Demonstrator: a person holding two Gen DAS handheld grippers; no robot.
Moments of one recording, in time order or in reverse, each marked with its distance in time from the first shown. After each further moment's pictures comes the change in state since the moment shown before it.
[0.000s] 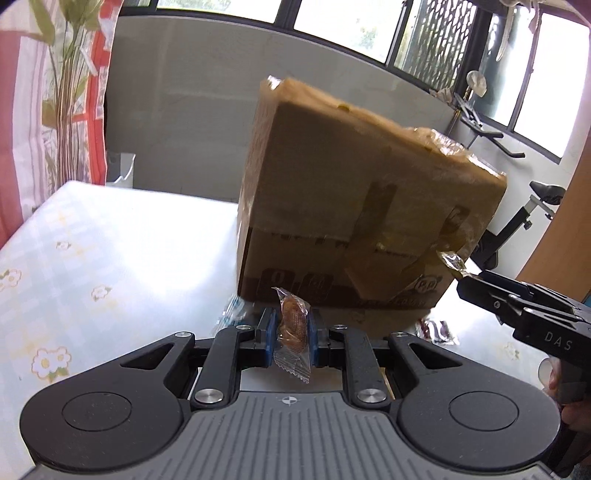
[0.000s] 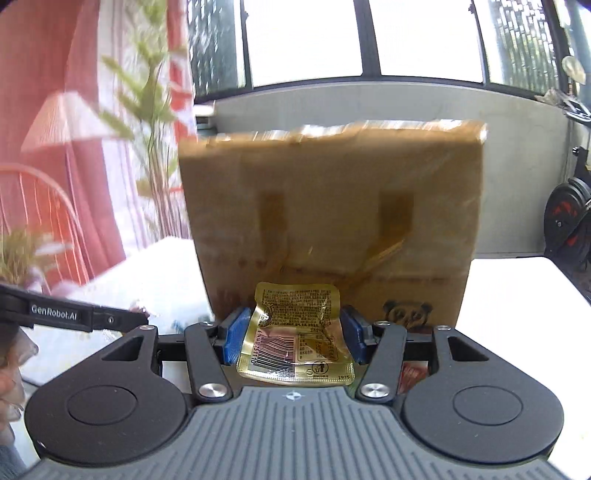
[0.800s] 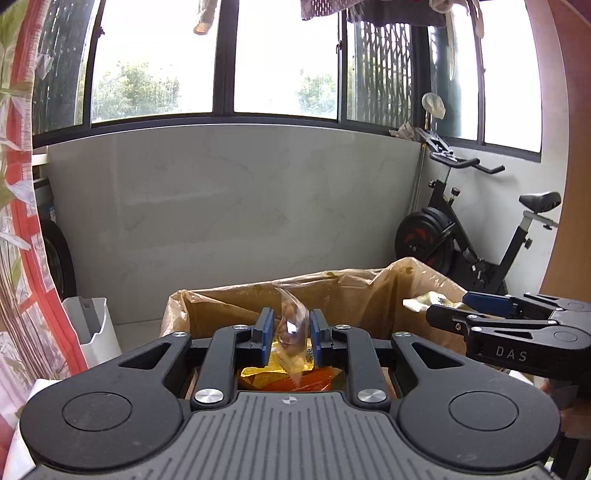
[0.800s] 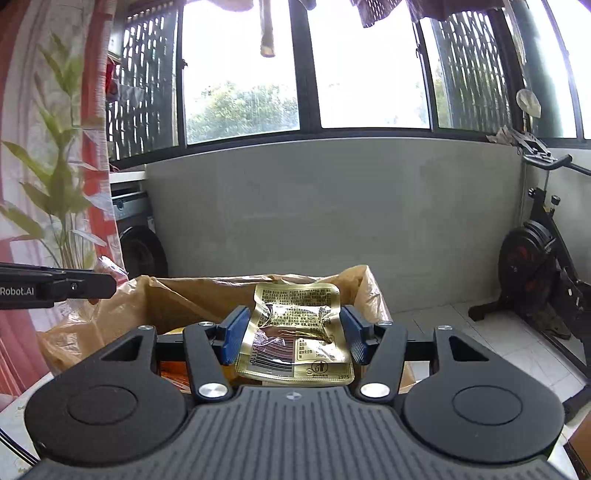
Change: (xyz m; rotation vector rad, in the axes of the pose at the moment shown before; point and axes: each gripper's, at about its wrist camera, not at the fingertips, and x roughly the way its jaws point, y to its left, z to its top) left arm 0.084 -0.101 0.166 0.266 -0.192 0.028; right arm 0.092 -0.065 0.128 0.050 -0.077 -0.186
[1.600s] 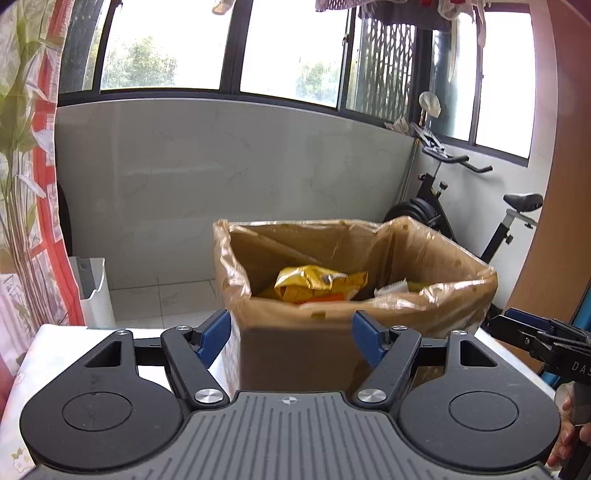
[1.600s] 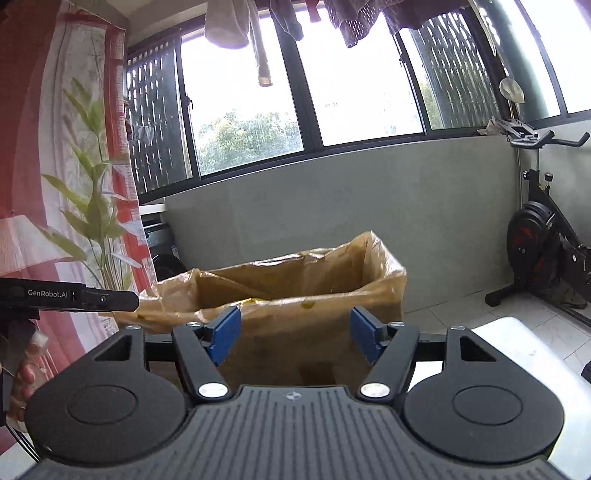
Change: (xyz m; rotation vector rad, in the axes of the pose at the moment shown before) left arm -0.055 0.056 -0.055 -0.079 0.053 -0.072; right arm -0.104 0.012 -0.070 0.118 -0.086 0.089
